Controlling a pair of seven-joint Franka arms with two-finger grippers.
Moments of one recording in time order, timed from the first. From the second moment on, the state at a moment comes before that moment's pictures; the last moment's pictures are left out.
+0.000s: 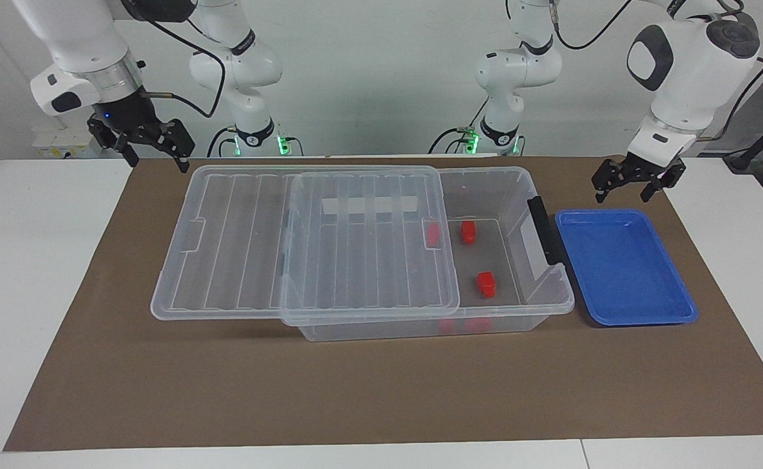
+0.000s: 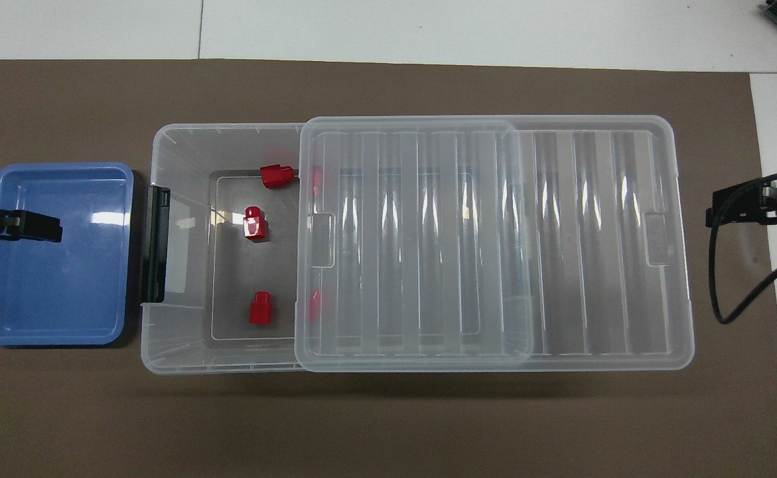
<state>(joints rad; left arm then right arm) 0.05 -0.08 -0.02 -1.85 0.04 1.81 0.12 0.06 -0.01 -0.06 -1.52 -0.02 1.49 0.16</state>
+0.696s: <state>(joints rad) 0.03 -0.08 -0.02 -1.81 0.04 1.65 0.12 0.06 -0.01 -0.07 -1.52 -0.02 1.49 0.16</state>
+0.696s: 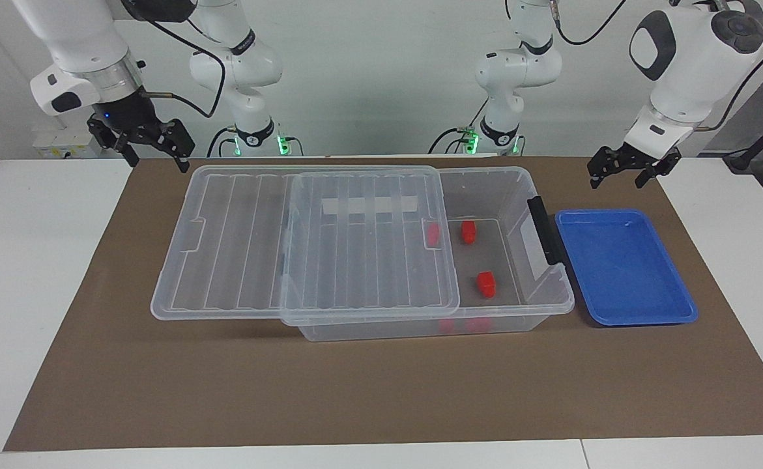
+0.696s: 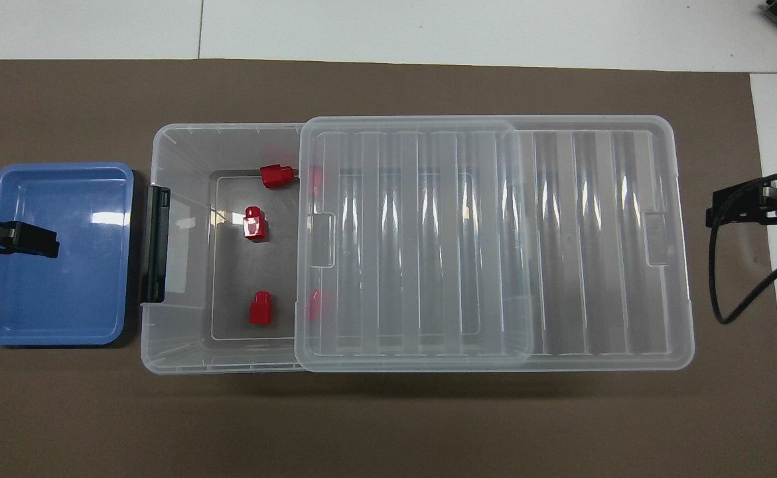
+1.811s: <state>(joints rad) -0.10 -0.06 0.03 -1.68 0.04 1.55 -0.02 -0.02 -0.07 -0.11 -1.95 -0.01 1.96 0.13</state>
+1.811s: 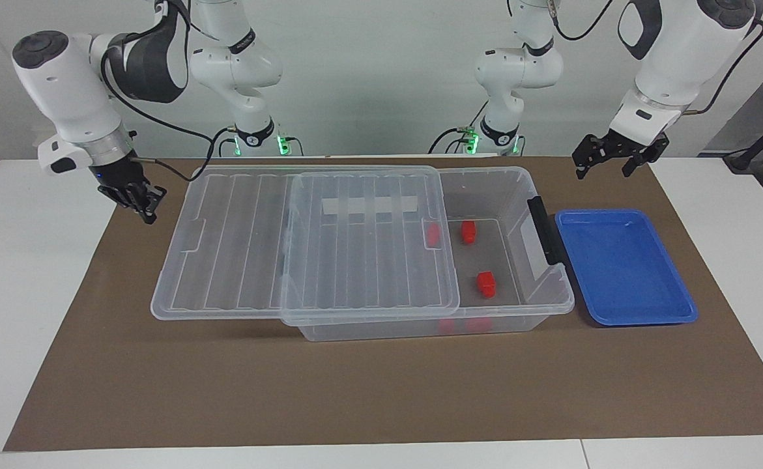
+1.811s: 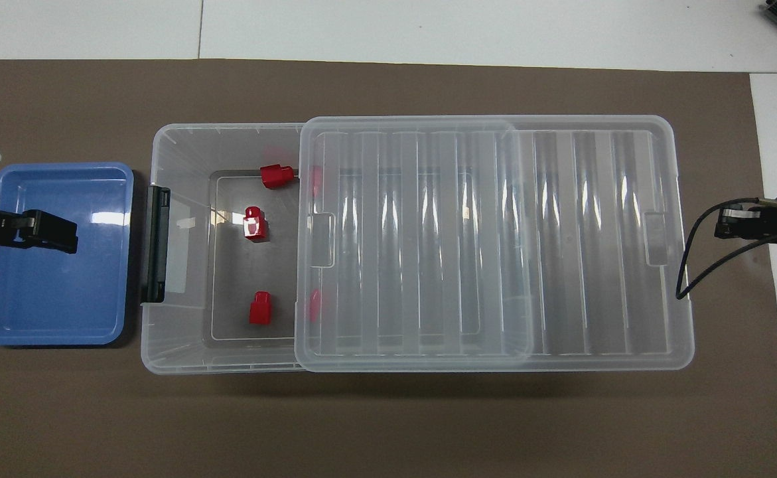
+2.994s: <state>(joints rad) -0.10 -0.07 0.05 -1.68 0.04 1.55 -0.03 0.04 0.01 -0.09 -2.01 -0.01 2.16 0.08</state>
